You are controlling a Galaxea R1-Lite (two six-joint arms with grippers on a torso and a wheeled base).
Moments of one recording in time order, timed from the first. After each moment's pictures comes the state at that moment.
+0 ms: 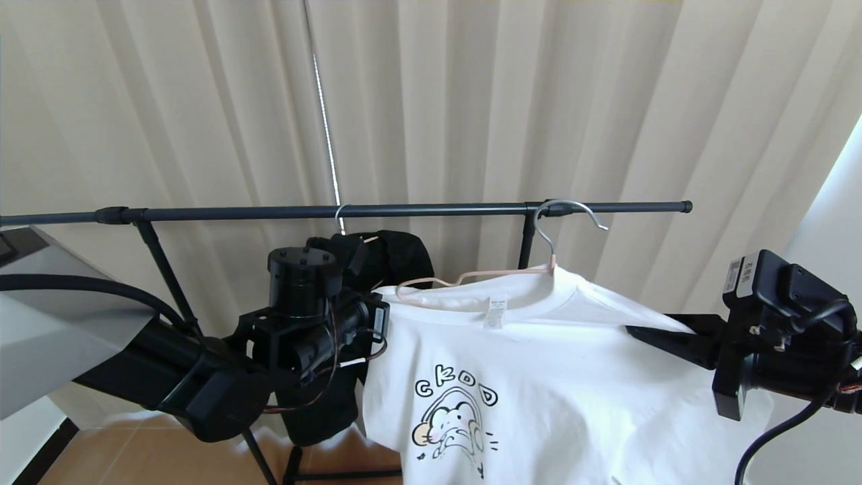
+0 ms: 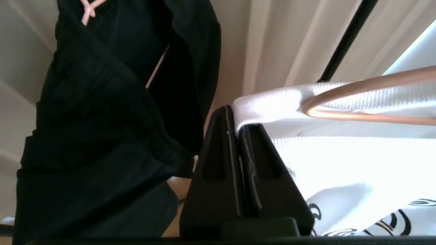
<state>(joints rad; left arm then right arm) -0.52 1.98 -0.81 -0.83 0.19 0.00 0.28 1.33 -0.57 -0.34 0.39 -0.57</state>
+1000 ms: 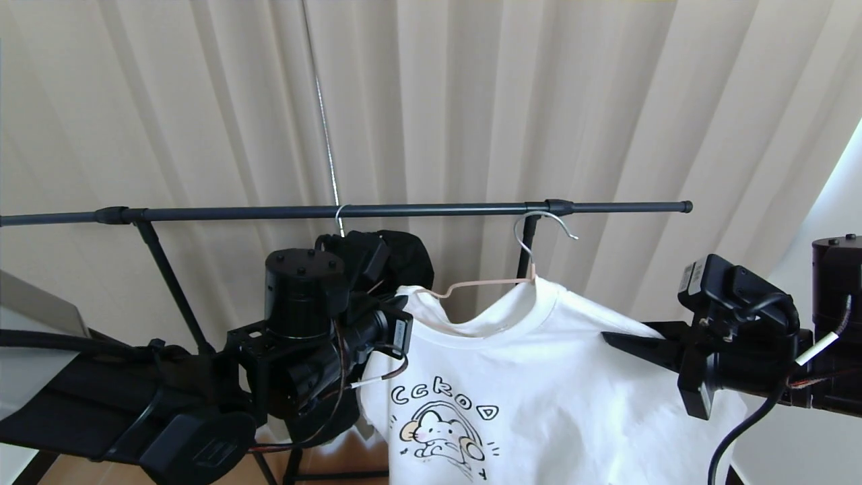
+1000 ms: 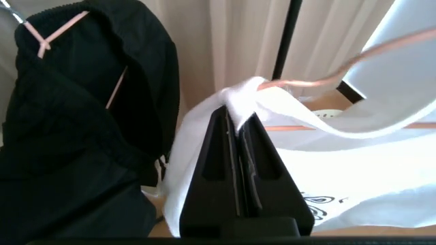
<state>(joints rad) -0.66 1.87 -0.75 -0.83 0.19 0.00 0.31 1.43 -0.58 -0.36 0.38 -0.50</state>
